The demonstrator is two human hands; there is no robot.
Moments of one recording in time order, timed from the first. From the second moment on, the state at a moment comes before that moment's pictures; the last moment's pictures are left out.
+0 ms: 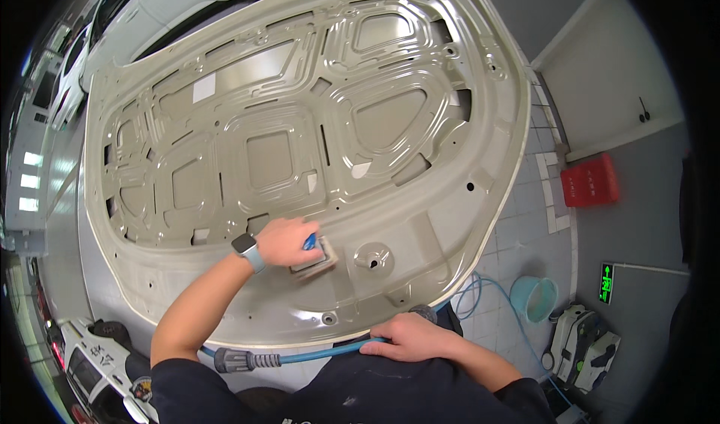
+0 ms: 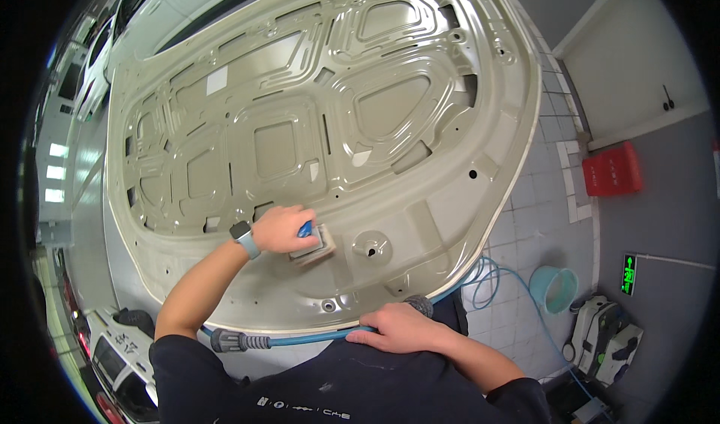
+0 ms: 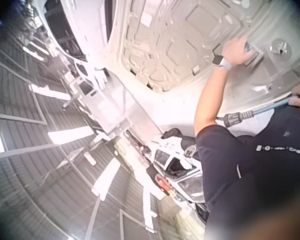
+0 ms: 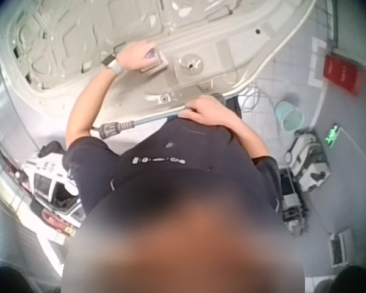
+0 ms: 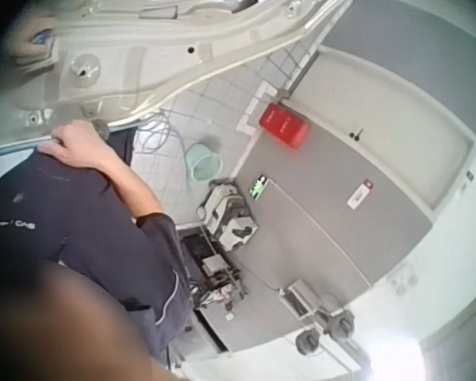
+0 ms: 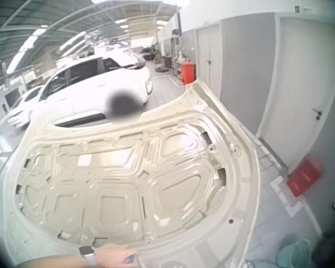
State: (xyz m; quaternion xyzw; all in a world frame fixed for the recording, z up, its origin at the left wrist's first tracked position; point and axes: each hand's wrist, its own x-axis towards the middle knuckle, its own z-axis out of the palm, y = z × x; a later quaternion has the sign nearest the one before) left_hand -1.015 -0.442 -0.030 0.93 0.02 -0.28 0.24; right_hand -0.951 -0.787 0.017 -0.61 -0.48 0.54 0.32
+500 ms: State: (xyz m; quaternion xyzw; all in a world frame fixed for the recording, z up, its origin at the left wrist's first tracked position) left_hand -0.915 -0.541 -0.045 0.99 -0.03 -0.08 0.08; right_hand -0.928 -0.823 0.020 -0.65 -0.46 0.52 0.31
